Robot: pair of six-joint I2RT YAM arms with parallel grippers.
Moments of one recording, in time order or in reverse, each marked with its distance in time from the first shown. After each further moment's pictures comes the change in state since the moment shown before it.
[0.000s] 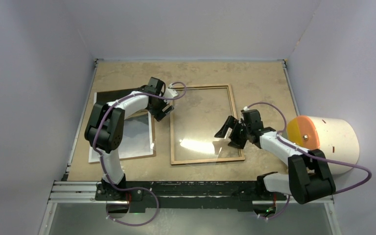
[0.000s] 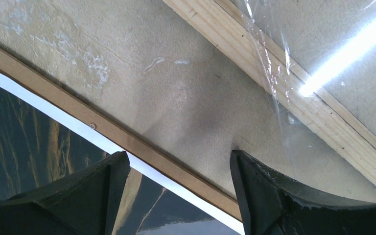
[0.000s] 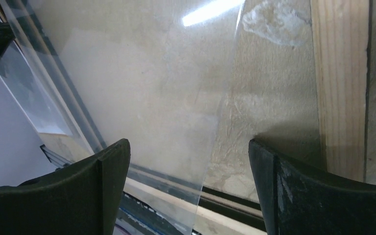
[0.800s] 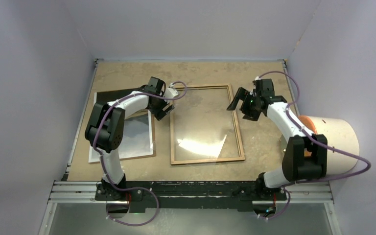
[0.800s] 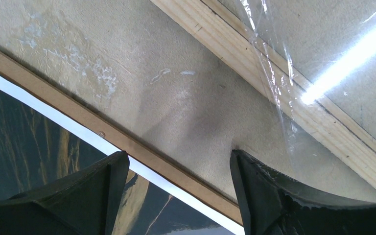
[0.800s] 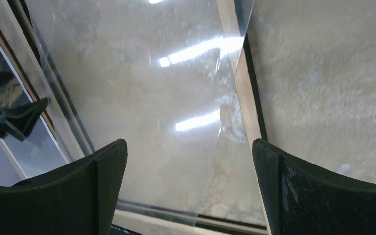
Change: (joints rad) left arm 0.000 0.005 0.000 0.031 0.002 0.021; right arm -0.190 0.234 0.535 -0.293 0.087 -0.243
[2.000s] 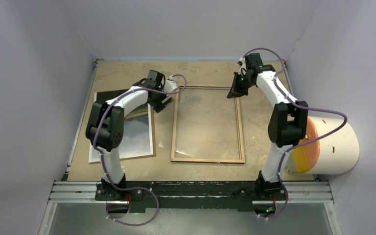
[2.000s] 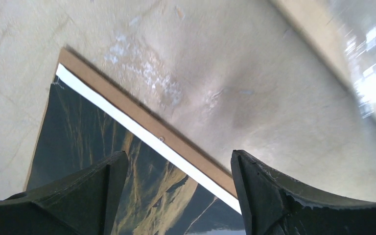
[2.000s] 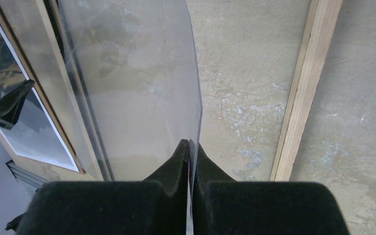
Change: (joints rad) left arm 0.017 0.019 0.078 0.013 -0.110 0.056; right arm 0.045 0.416 0.603 -0.328 -0.073 -0.194
